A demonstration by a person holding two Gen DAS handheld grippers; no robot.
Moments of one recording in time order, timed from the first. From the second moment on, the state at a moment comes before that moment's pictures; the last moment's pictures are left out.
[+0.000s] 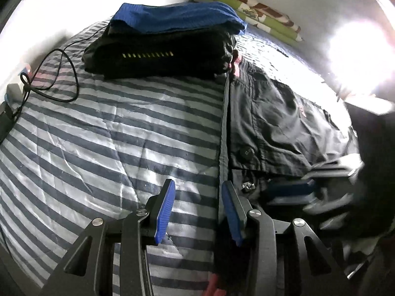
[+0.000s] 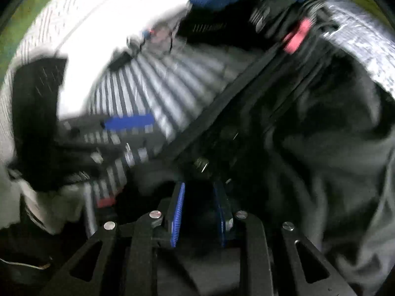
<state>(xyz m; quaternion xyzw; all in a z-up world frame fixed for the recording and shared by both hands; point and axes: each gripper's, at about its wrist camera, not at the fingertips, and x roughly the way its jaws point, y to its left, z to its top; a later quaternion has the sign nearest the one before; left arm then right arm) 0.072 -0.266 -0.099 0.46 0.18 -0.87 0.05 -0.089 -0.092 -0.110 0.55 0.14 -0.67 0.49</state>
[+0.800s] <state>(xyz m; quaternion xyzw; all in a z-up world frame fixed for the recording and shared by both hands) 0.078 -0.260 -0.092 0.45 0.18 -0.87 0.02 -0.107 -0.105 -0.098 0.53 0.11 -0.70 0.46</state>
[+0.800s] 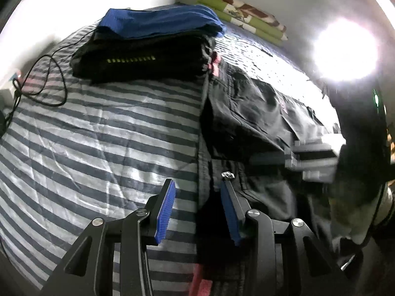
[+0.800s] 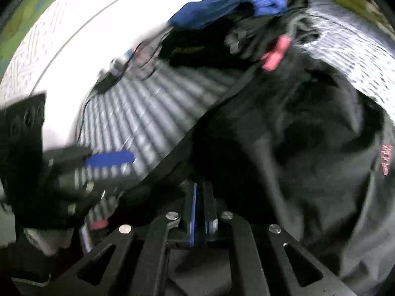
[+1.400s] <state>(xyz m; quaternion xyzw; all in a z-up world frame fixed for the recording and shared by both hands) 0.075 -0.229 -0.096 0.46 0.17 -0.87 -0.04 -0.118 -0.078 -0.101 0.54 -0.01 -0.69 0.47</state>
